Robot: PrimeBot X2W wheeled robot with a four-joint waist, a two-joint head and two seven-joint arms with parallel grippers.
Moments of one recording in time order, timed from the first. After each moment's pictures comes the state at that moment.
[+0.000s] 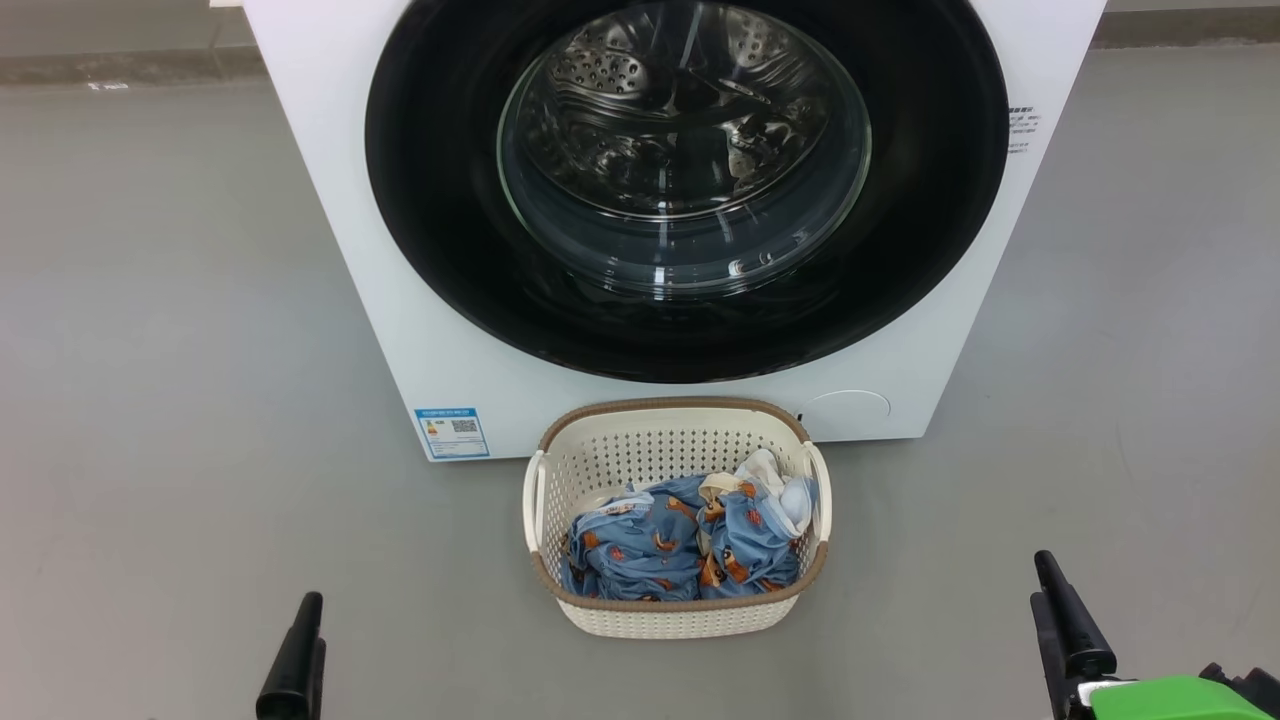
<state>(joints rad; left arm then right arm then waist) 0.00 0.01 0.05 0.29 -1.47 -0.13 0.04 -0.02 -0.05 -0.10 0.33 1.47 0.13 0.03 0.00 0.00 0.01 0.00</state>
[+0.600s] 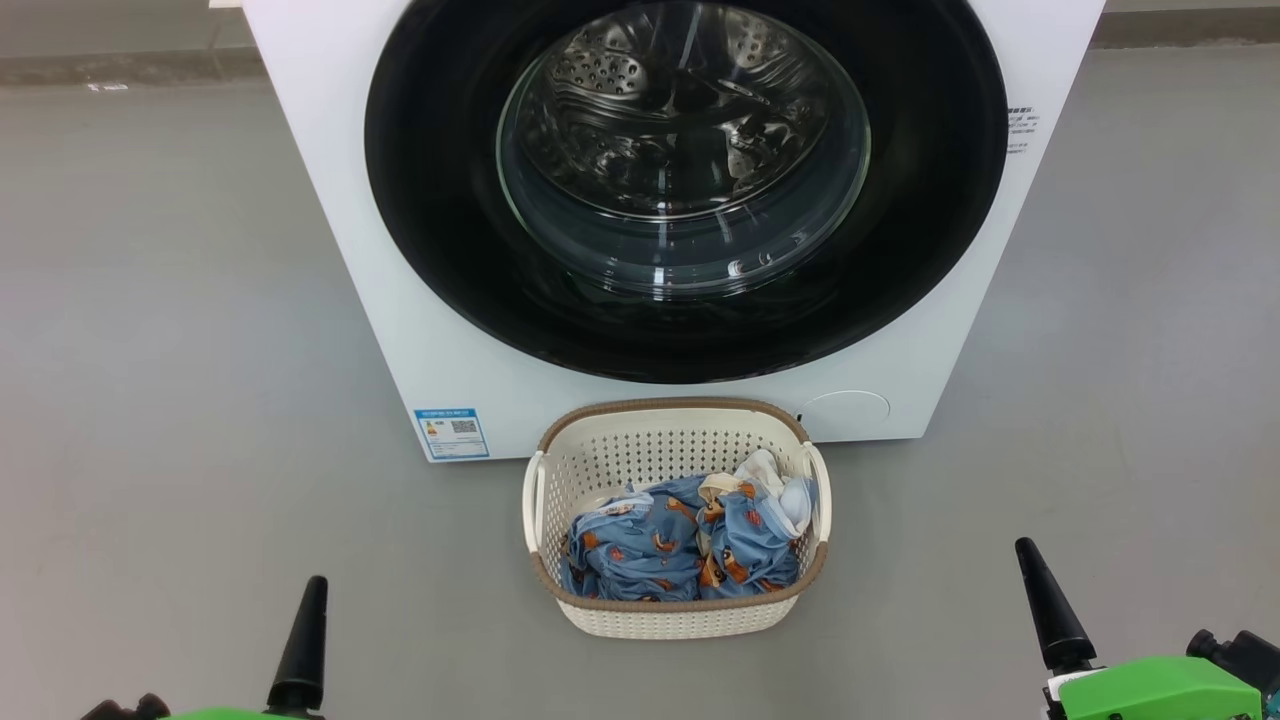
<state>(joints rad) 0.00 0.01 0.02 0.24 -1.26 -0.13 -0.01 -0.04 -0.08 -0.05 0.34 1.27 0.13 -0.01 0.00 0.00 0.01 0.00</state>
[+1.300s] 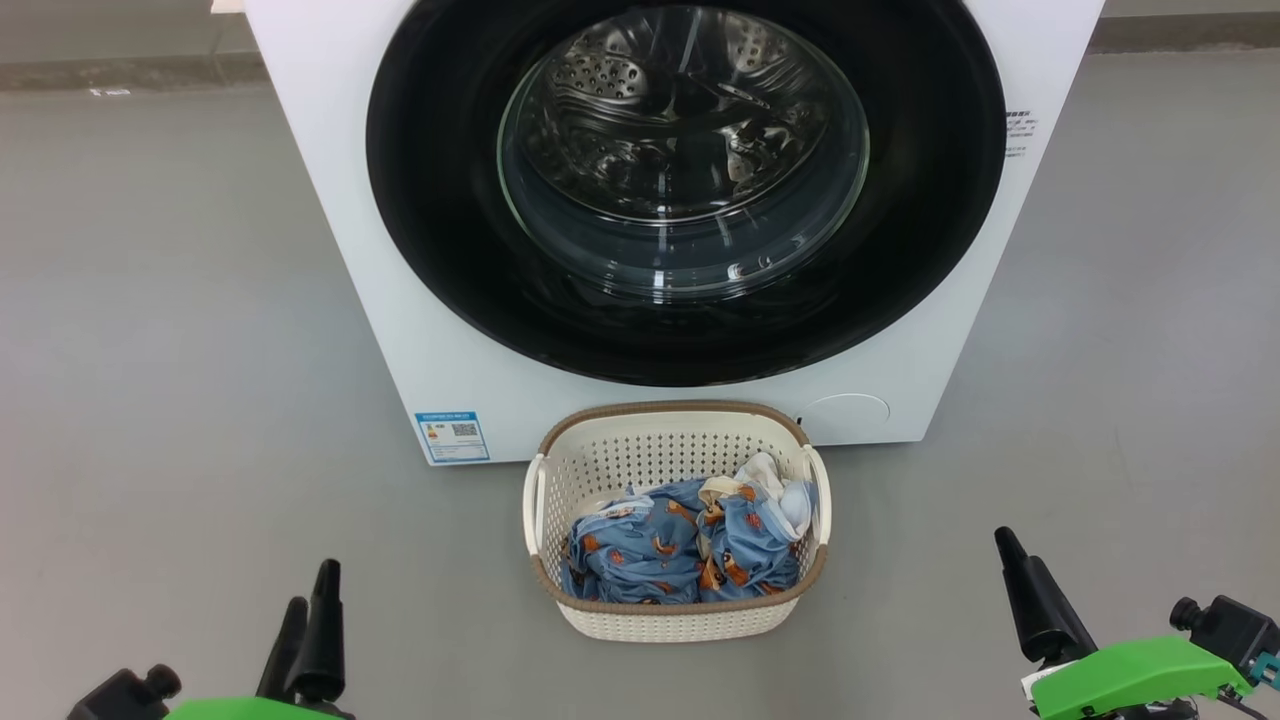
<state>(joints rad) 0.00 0.02 -0.01 0.20 -1.00 -0.13 -0.07 -0.07 -0.12 0.00 0.35 1.04 0.13 -0.07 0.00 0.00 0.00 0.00</state>
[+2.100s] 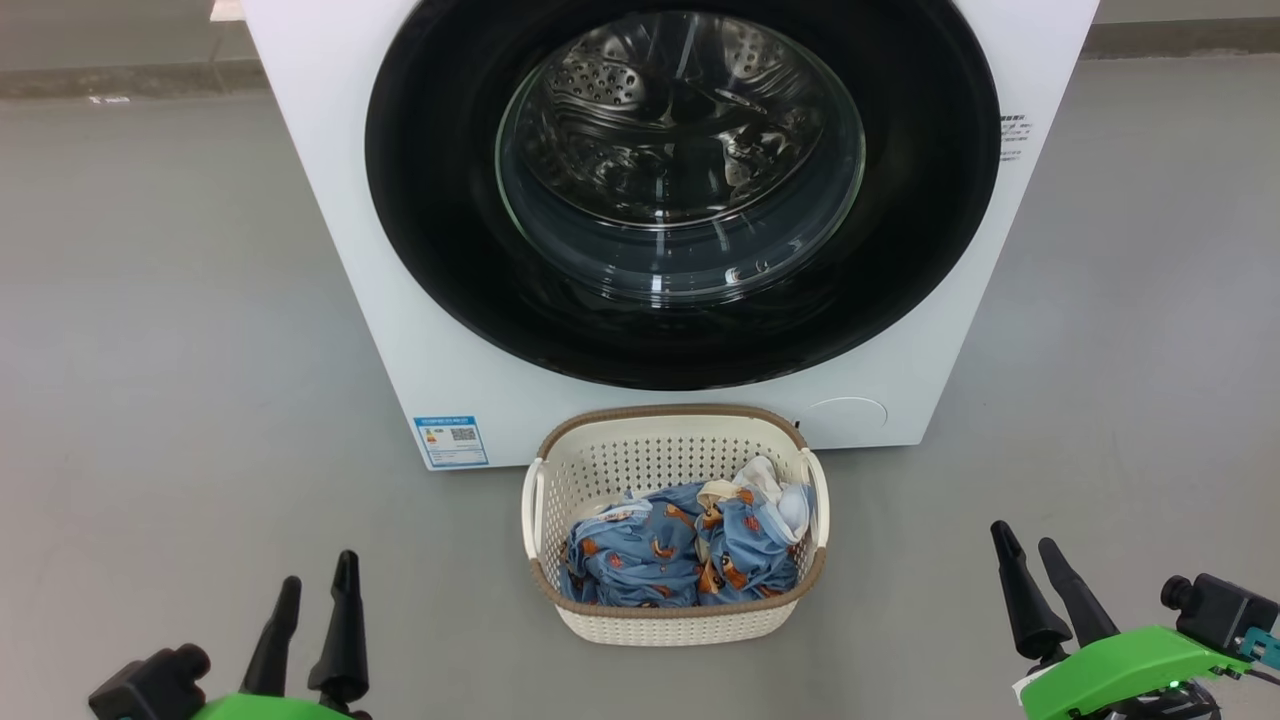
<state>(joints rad) 0.00 0.03 -0.04 0.18 -0.68 -0.13 -0.14 -0.08 -0.16 0.03 0.36 0.79 0.13 -0.12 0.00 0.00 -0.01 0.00</state>
